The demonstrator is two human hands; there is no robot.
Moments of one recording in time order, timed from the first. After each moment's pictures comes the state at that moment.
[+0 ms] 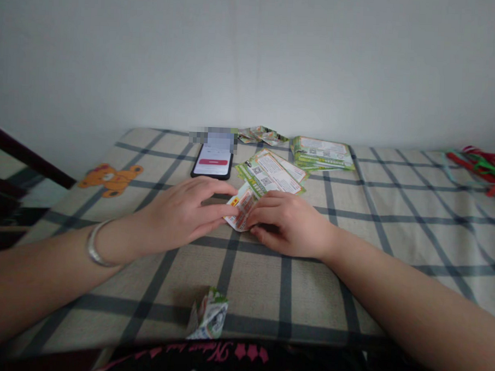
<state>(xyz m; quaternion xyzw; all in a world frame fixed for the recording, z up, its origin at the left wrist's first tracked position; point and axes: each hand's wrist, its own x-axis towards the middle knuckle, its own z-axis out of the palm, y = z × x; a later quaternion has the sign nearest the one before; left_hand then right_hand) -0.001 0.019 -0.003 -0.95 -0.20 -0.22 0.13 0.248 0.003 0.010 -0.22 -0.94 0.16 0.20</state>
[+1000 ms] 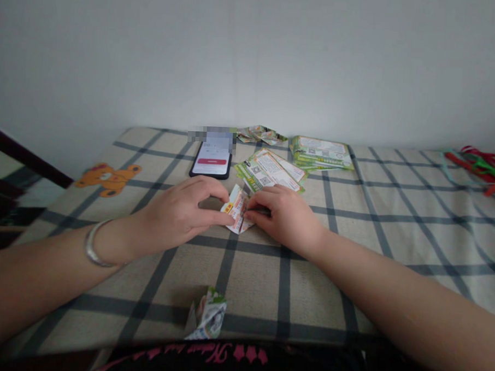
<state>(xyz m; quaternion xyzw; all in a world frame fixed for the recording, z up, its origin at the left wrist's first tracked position) 0.000 0.020 -0.003 -0.95 -0.17 -0.26 0.09 0.239 0.008 -0.007 -0.41 -0.88 0.11 0.23</state>
